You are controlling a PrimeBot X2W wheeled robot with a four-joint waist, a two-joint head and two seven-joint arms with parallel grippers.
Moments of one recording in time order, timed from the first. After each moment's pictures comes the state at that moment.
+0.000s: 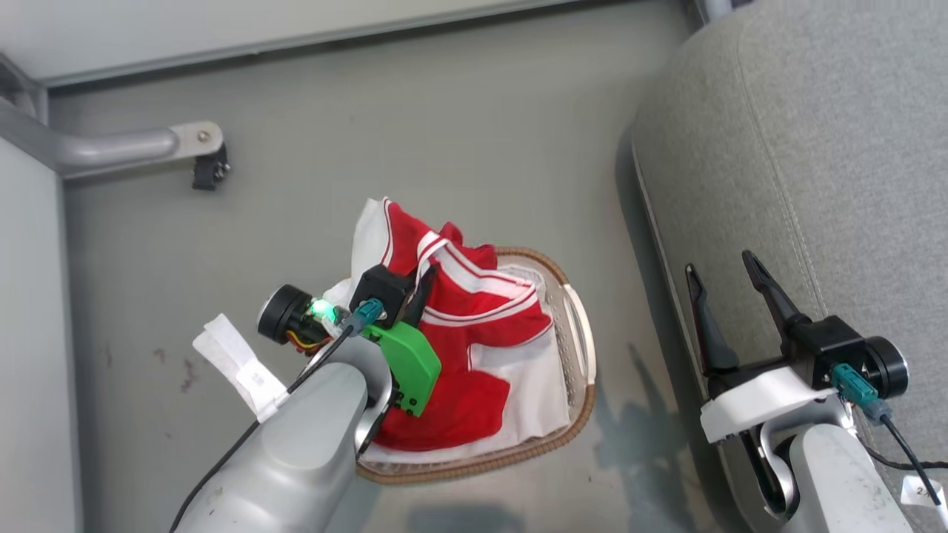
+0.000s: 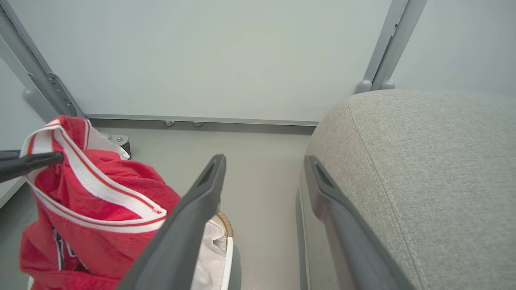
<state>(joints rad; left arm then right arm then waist) -0.70 0.05 -0.78 0.94 -0.40 -0.10 -0.26 -0.21 -0.05 0.03 0.20 0.06 0.13 -0.26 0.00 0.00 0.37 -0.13</state>
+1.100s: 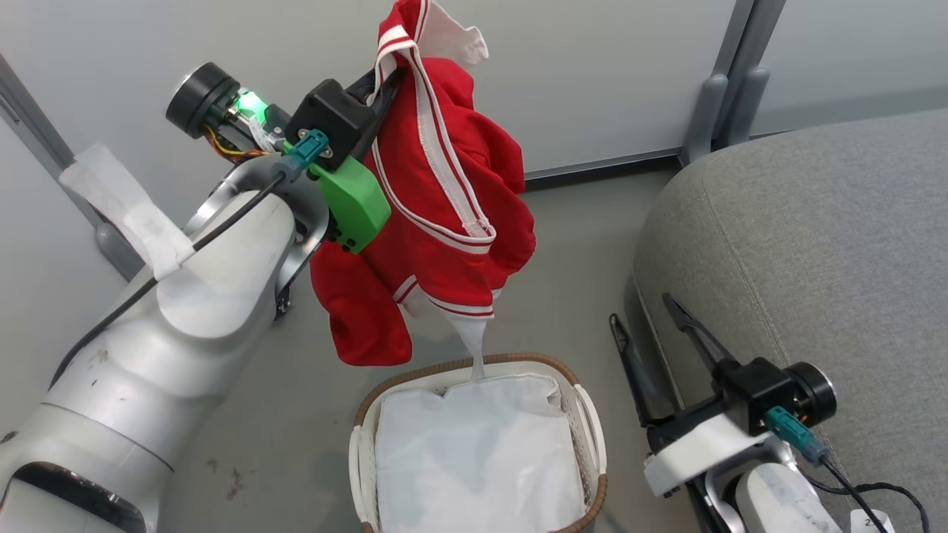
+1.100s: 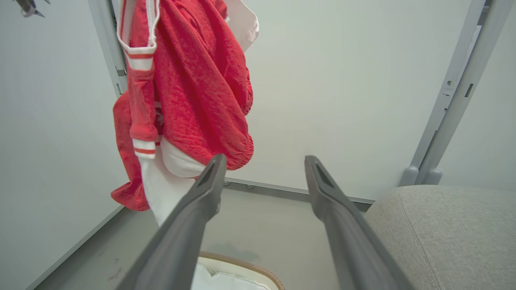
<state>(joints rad) -1.02 0.27 -0.87 0.68 -0.37 -0.13 -0.20 -0.14 -0.05 0.19 0.16 0.08 0.13 -0.26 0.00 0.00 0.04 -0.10</state>
